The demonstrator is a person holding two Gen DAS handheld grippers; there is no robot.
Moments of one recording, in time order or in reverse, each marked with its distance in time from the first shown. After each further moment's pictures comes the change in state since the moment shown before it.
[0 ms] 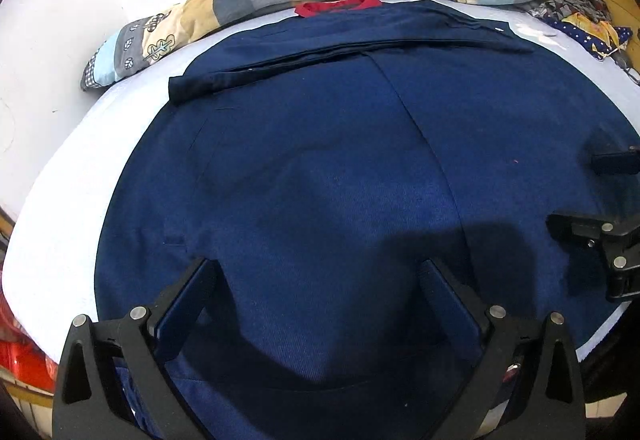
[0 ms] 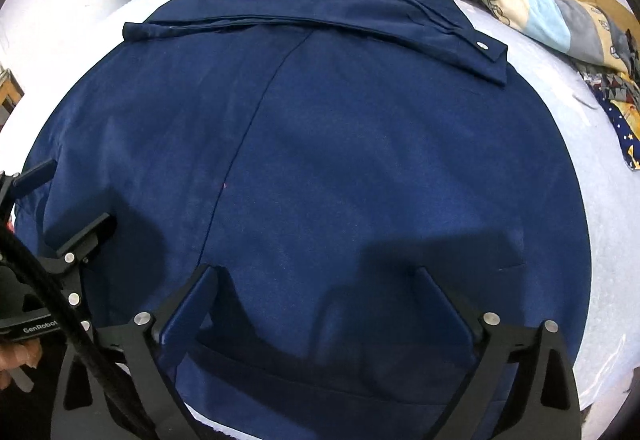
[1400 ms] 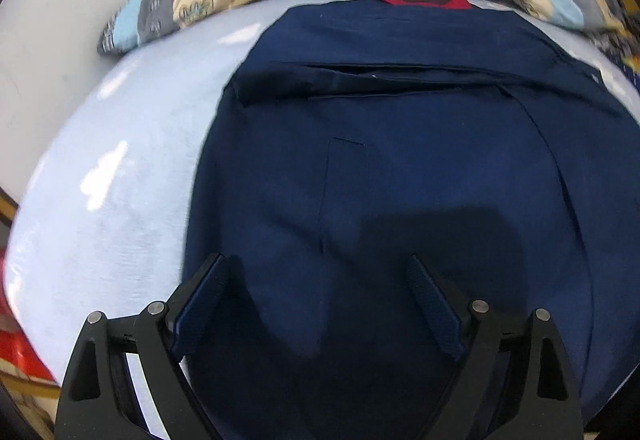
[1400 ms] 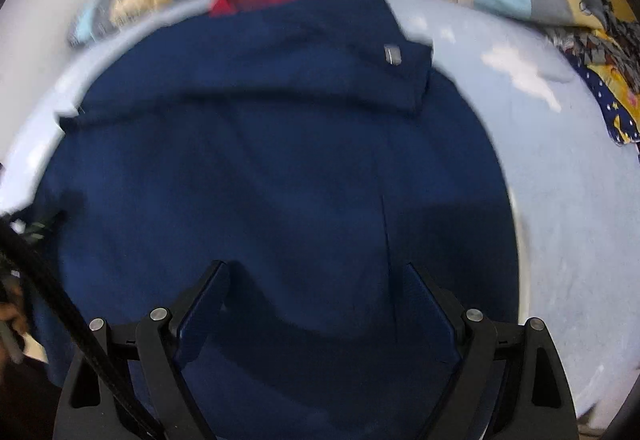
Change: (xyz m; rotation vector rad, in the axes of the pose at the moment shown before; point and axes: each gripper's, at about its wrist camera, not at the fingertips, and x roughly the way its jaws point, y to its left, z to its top) left arm 0.072 0.100 0.075 -0.092 0.107 0.061; right arm 0.006 -0.108 0.052 0.171 0.070 -0.023
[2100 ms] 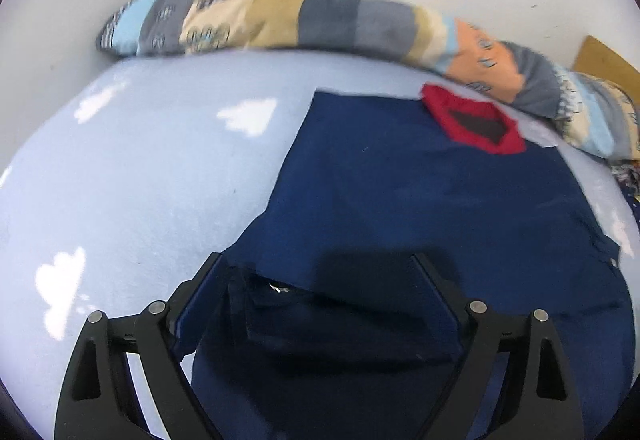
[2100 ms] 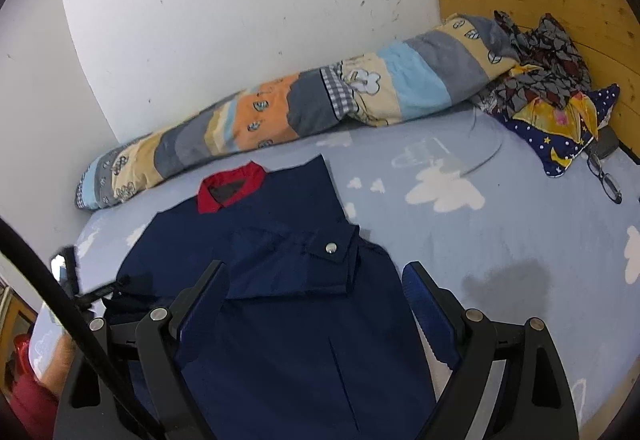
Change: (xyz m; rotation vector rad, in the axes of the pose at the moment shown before) left arm 0.047 0.058 0.145 -0.245 -0.137 -0.120; right arm -0.142 -0.055 0.040 0.282 -0.499 0.057
